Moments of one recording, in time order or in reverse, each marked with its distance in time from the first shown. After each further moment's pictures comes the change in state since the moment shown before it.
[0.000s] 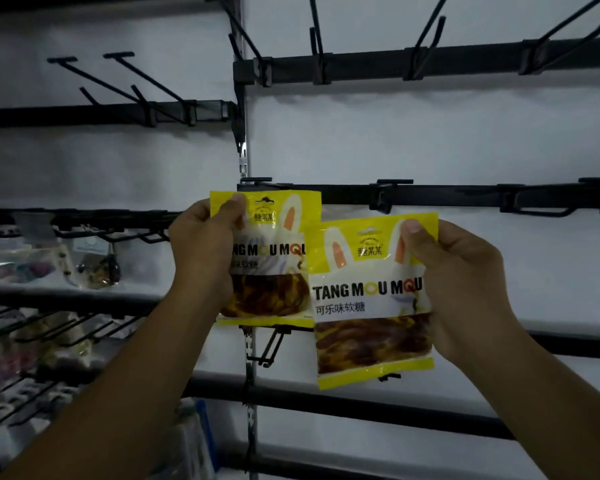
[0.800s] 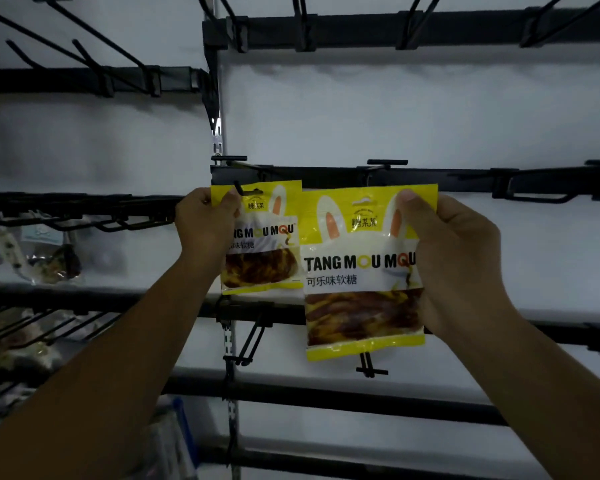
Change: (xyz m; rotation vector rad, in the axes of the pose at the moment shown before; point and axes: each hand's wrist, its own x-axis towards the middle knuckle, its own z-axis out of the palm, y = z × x) left_hand 0.059 -0.058 0.023 0.261 -0.006 0.053; right_hand 0.024 0.007 0.002 0.015 0.108 -0.077
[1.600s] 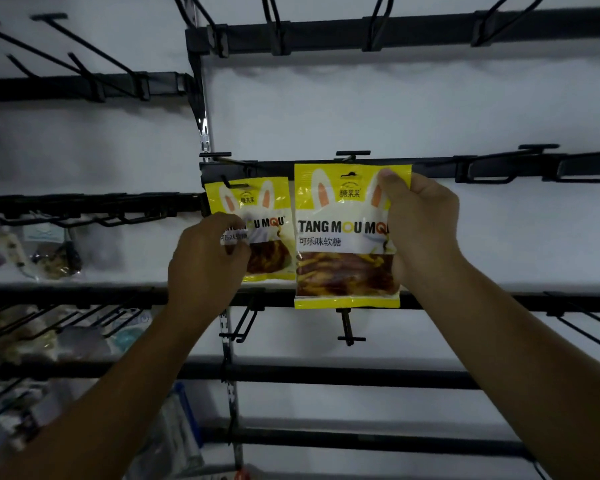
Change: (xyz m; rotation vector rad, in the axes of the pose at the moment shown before) left_hand -0.083 0.001 -0.039 0.610 -0.172 0.464; right_hand 0.011 -0.008 0.001 -0.051 0.118 -0.003
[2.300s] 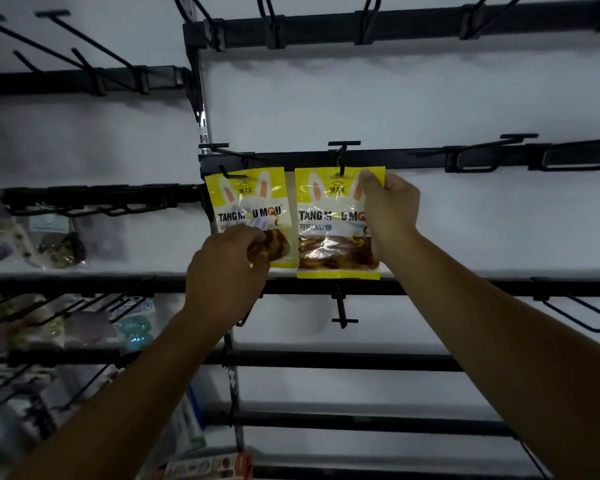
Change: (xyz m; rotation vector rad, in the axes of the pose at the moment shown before) left_hand -0.029 0.015 0.004 0.215 -0.163 0.117; right_hand 0.034 0.039 0.011 -0.166 0.044 0.033
